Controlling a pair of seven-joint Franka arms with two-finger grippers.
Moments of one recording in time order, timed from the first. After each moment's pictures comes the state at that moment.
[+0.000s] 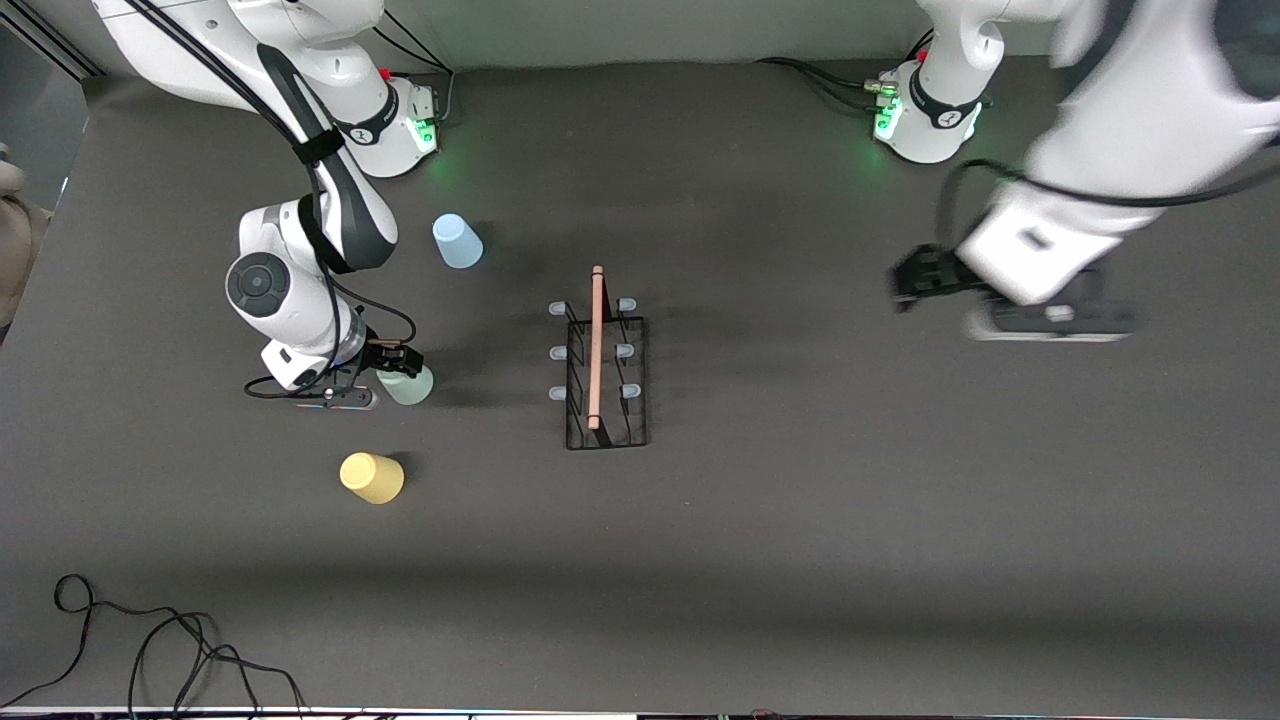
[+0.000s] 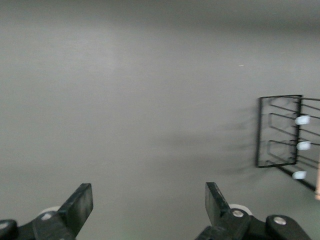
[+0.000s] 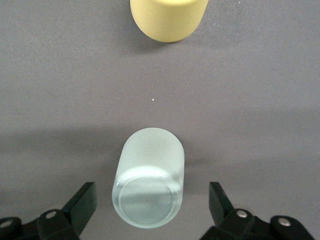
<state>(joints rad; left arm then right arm) -0.08 0.07 -0.18 -1.54 -0.07 1.62 -0.26 0.19 0.23 -0.01 -2.30 -0.05 2.47 0.30</state>
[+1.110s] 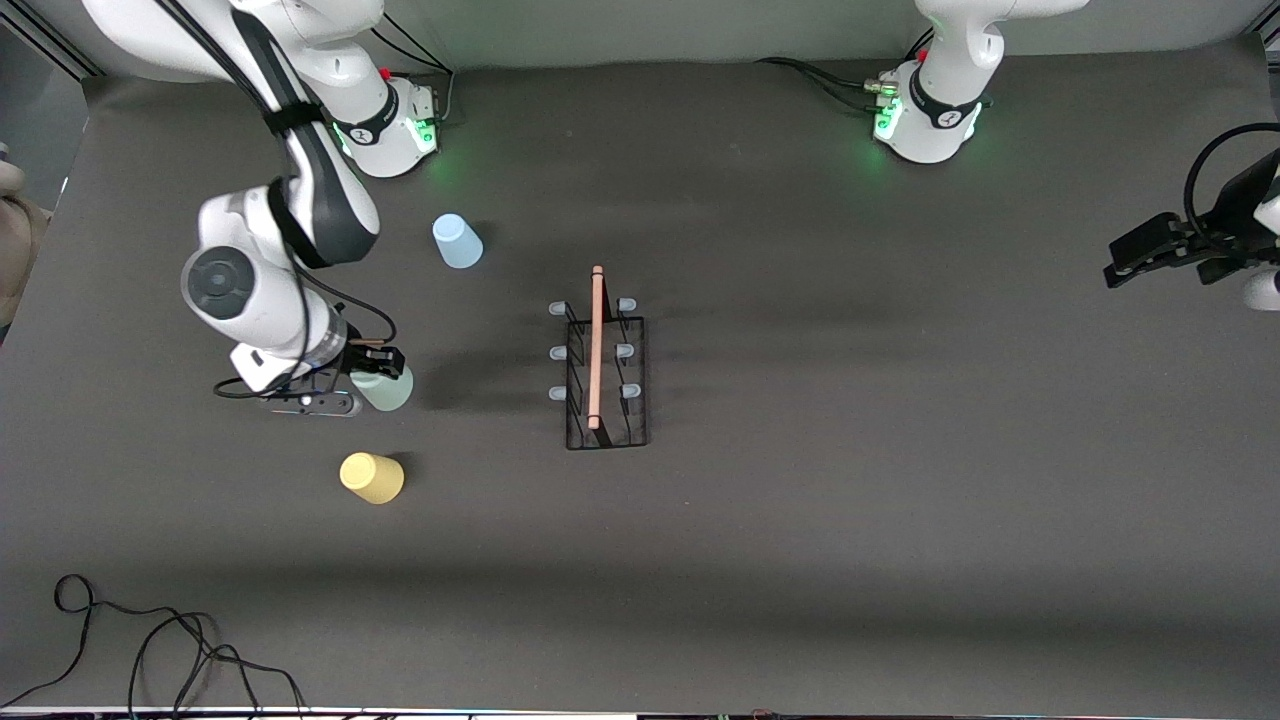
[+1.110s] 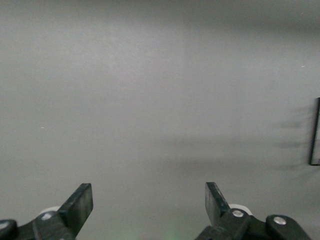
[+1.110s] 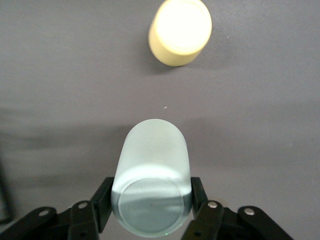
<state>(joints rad) 0.01 -0.01 -0.02 -1.56 -0.01 1.54 -0.04 0.20 0.16 0.02 -2.05 0.01 2.12 0.32</state>
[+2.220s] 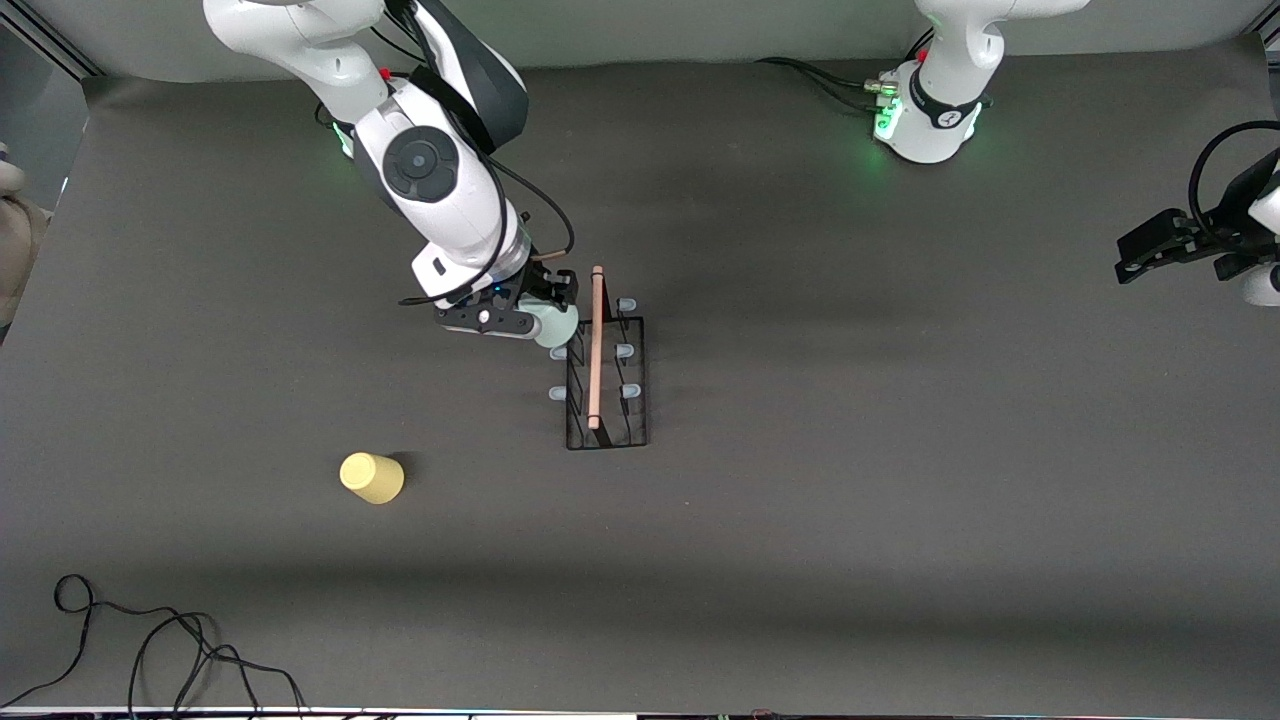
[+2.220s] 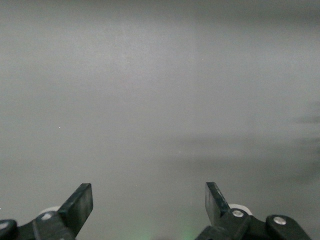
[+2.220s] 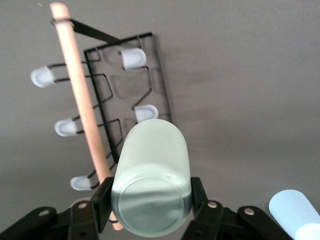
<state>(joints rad) 0.00 -0.01 -0.02 -1.56 0.03 1.53 -0.03 0.24 0.19 0.42 -1.95 0.05 2.10 0.81</state>
